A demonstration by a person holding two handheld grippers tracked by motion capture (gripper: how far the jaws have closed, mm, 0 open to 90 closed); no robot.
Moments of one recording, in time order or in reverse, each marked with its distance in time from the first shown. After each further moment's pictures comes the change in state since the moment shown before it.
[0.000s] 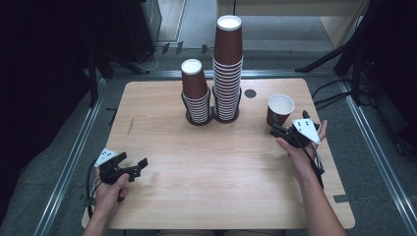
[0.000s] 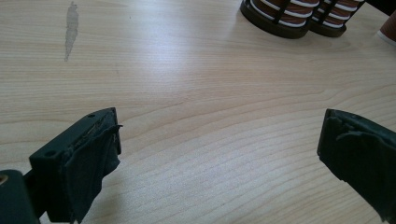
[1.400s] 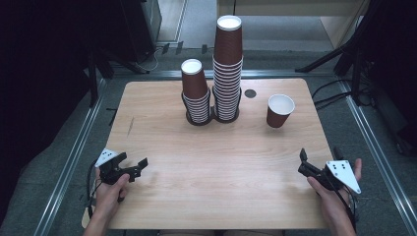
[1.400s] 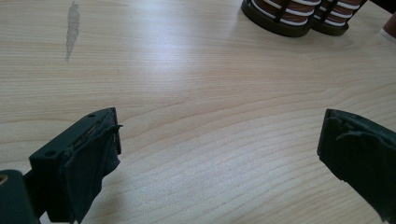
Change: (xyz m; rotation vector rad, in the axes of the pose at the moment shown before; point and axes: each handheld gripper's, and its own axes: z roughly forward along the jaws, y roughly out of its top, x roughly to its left) left arm -0.001 0.000 0.000 0.002 0.008 0.005; right arm -0.059 -0.031 -0.118 0.012 -0.036 -0.006
